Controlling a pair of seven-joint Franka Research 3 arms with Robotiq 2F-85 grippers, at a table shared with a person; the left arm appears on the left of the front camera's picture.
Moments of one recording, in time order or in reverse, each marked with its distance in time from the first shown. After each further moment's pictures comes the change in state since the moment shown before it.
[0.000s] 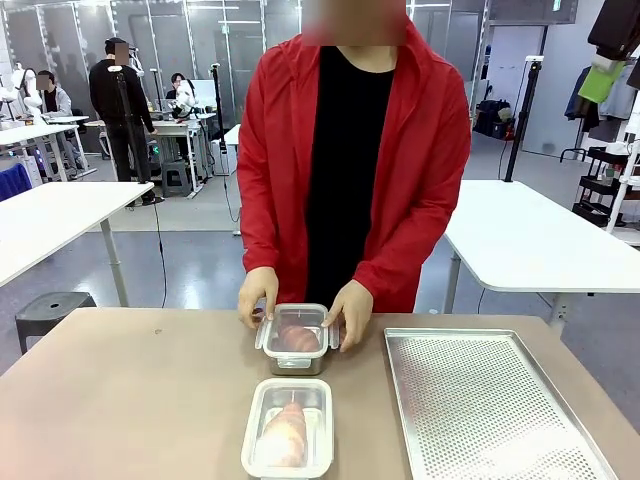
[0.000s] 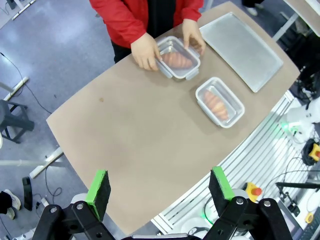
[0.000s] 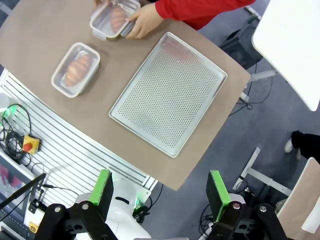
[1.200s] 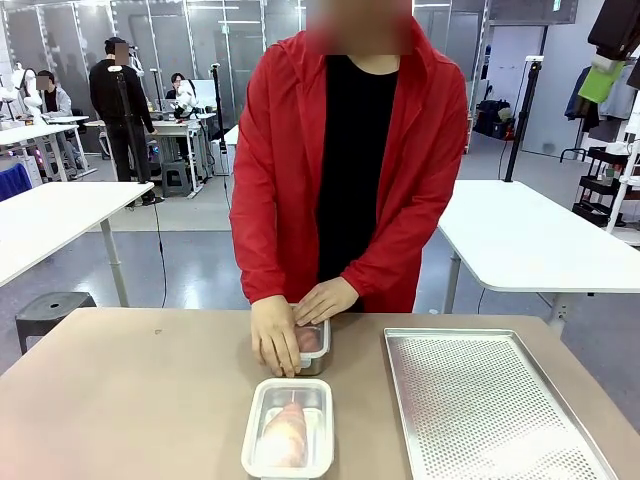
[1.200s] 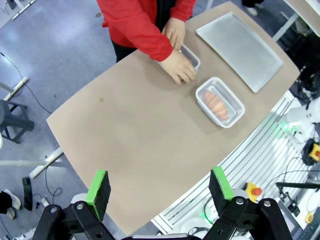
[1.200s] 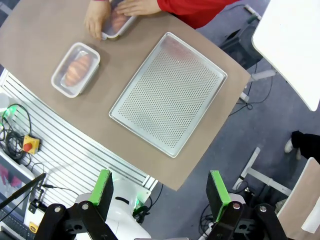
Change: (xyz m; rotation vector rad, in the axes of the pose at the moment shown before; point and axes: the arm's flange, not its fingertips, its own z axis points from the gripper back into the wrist) left arm 0.000 0.000 0.000 0.000 0.000 0.000; right arm 0.000 0.000 0.000 0.000 0.000 0.000
